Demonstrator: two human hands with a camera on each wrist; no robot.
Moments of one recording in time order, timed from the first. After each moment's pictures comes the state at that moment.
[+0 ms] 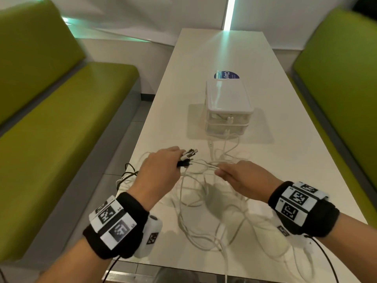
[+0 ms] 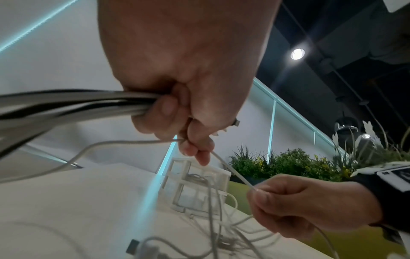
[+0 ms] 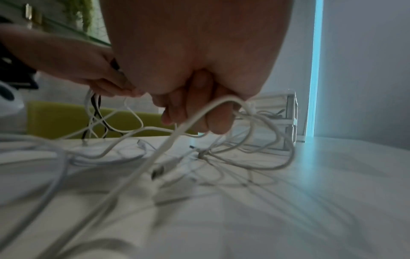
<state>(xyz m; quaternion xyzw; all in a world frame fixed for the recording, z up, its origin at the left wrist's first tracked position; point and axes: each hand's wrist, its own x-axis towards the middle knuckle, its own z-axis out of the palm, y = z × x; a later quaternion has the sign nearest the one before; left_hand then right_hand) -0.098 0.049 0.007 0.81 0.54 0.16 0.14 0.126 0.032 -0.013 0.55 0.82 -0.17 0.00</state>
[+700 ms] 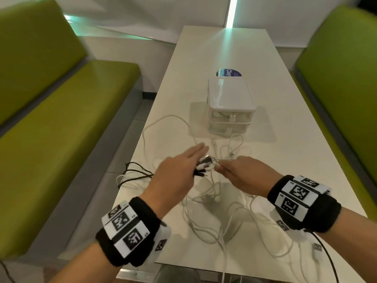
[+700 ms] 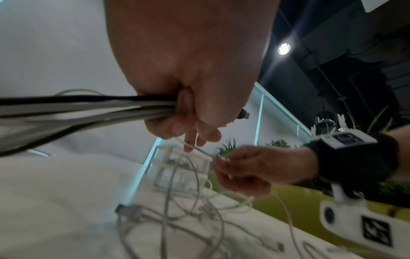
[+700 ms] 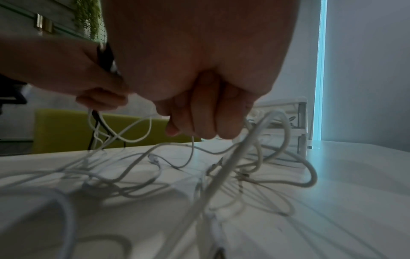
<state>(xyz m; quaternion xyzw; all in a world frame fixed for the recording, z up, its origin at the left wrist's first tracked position) -0.083 0.035 0.002 0.85 0.48 0.13 0.15 0.124 0.039 -0.010 0.56 0.81 -0.17 0.02</state>
